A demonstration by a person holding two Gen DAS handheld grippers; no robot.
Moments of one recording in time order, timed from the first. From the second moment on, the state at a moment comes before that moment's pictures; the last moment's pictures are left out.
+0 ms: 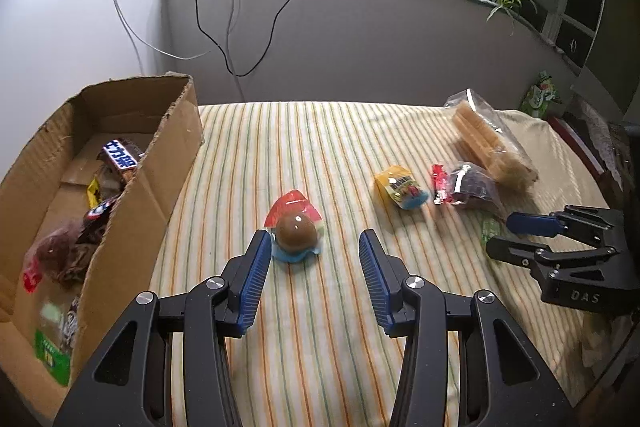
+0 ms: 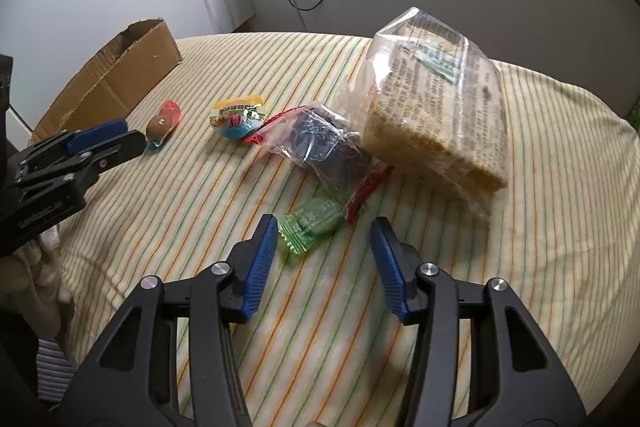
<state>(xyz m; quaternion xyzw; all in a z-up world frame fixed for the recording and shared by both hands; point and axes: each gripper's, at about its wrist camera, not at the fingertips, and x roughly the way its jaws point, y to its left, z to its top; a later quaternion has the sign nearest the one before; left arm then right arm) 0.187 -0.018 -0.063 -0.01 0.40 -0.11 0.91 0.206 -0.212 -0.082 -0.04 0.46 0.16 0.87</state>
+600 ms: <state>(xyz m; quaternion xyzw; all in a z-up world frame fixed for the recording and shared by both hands) 0.201 -0.018 -0.070 -0.01 0.41 -0.12 0.91 0.205 -0.208 -0.065 -0.03 0.44 0.16 0.88</state>
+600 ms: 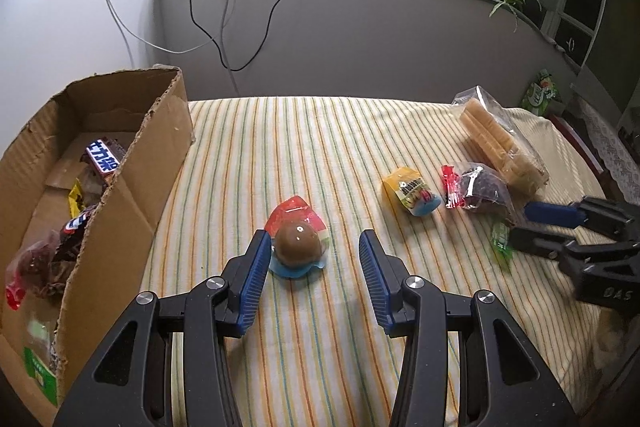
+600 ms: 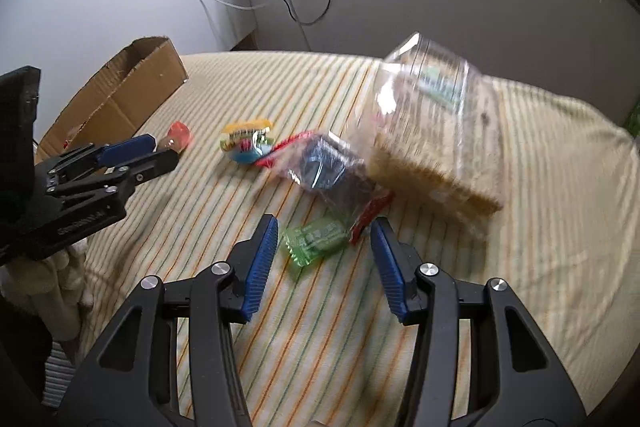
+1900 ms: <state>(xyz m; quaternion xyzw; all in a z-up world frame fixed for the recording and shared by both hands) 0.214 -0.009 -0.080 -0.03 0.42 -0.12 0.90 0.245 -0.164 -0.067 -0.21 0.44 0.19 0.85</state>
